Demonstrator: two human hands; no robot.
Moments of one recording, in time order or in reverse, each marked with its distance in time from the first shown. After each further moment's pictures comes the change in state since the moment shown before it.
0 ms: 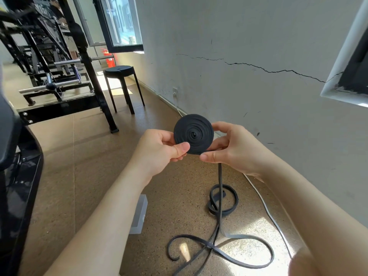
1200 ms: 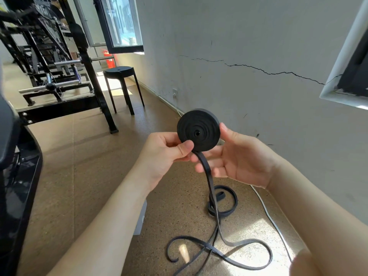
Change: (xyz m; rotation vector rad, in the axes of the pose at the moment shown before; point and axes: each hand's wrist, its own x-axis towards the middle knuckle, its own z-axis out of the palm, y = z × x) left_hand -0.007 0.000 0.009 -0.368 -0.135 0.074; right_hand -0.006 0.008 -0.006 0.822 -0.439 0.116
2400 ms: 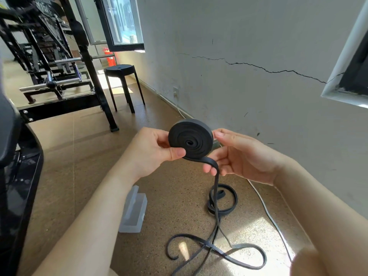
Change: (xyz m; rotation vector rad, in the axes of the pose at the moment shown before) left_hand -0.001 0.012 -0.023 0.422 -0.005 0.021; right_hand -0.005 -0.003 -0.001 -0.228 0.099 0.029
